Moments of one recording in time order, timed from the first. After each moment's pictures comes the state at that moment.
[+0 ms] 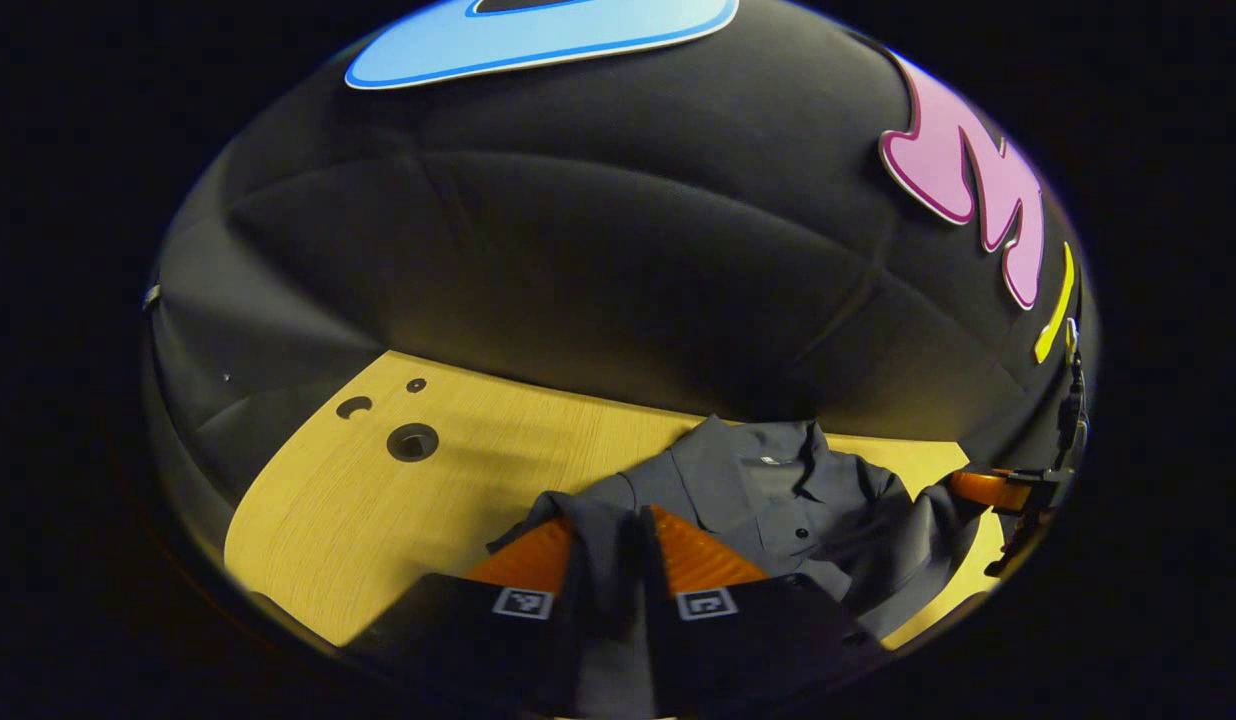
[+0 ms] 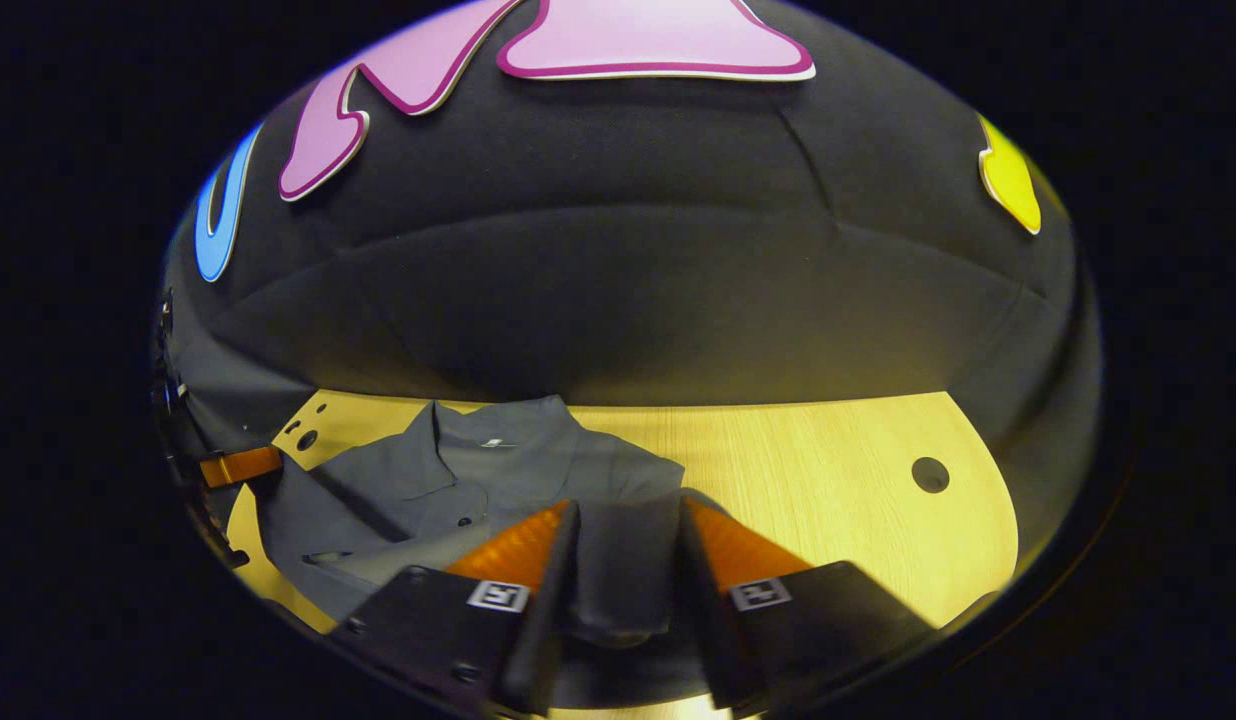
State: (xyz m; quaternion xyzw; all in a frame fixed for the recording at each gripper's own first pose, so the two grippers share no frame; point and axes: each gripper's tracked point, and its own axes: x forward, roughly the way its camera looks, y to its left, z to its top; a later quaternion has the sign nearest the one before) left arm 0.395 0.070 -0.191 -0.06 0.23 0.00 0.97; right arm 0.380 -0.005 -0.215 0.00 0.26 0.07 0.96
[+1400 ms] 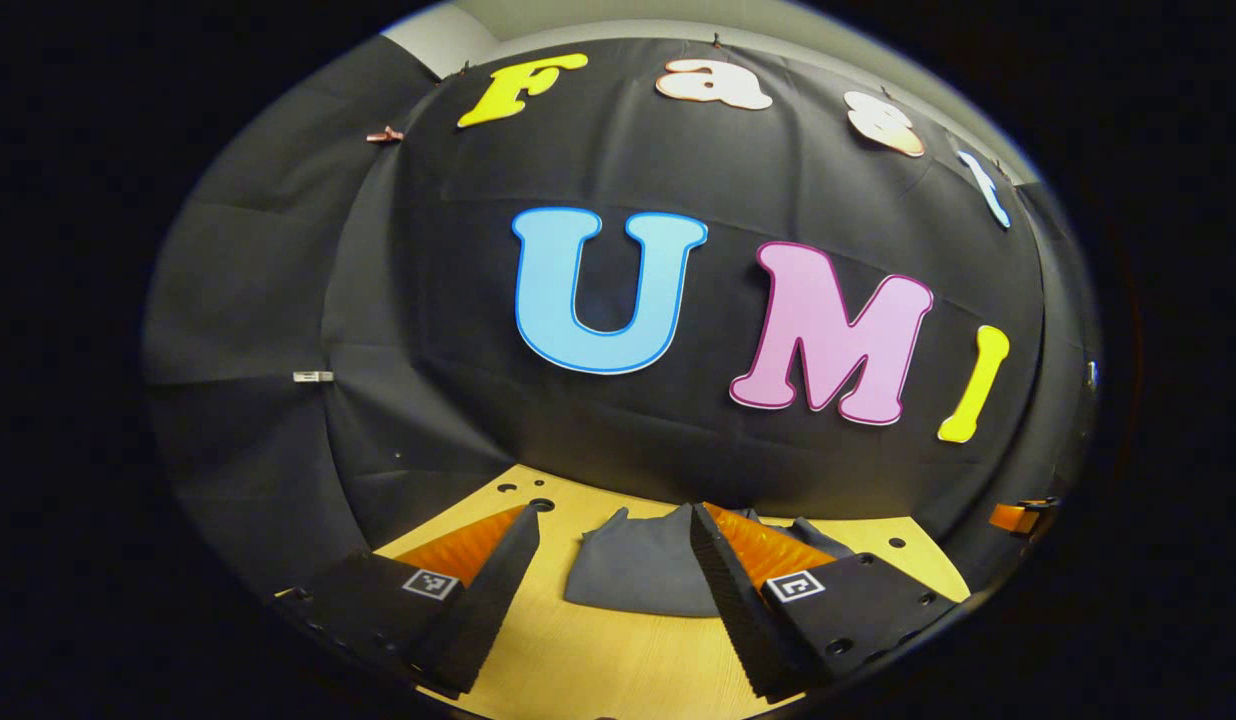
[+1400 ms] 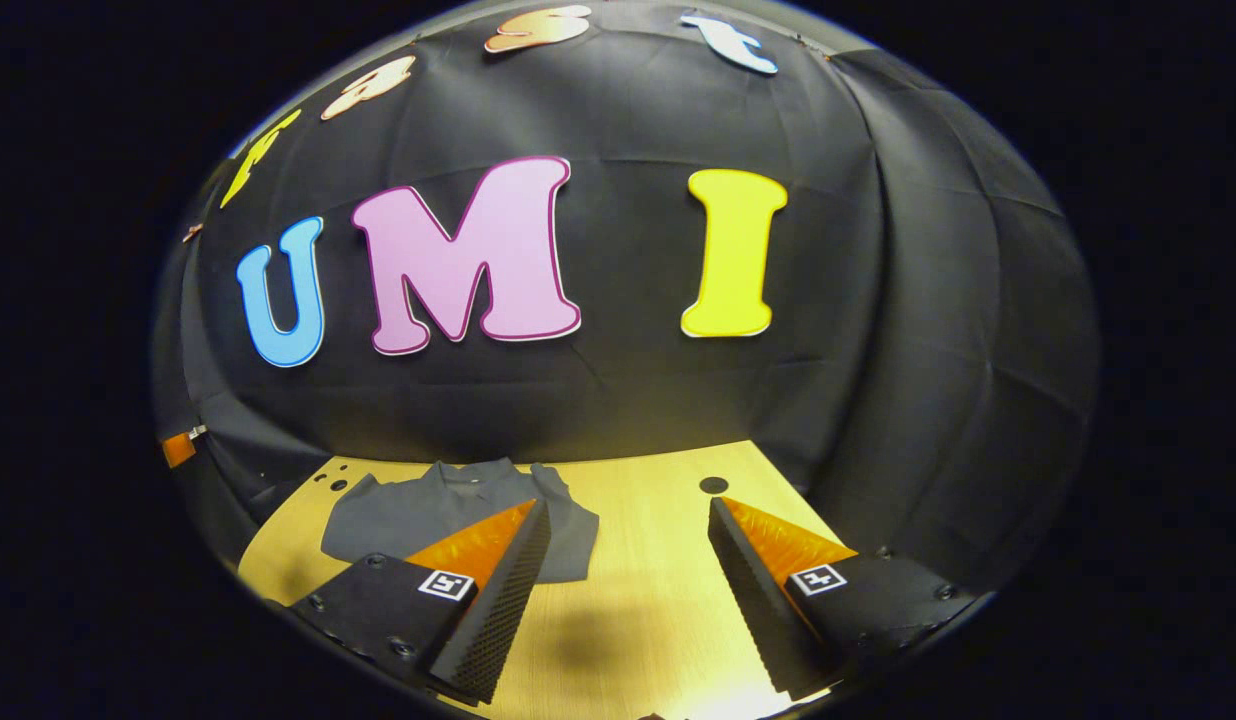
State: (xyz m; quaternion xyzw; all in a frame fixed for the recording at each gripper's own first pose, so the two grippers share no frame) left arm 0.041 0.040 0.009 -0.05 0.01 0.09 0.99; right arm 0.072 -0.150 -0.030 0.02 0.09 -0.03 1.00
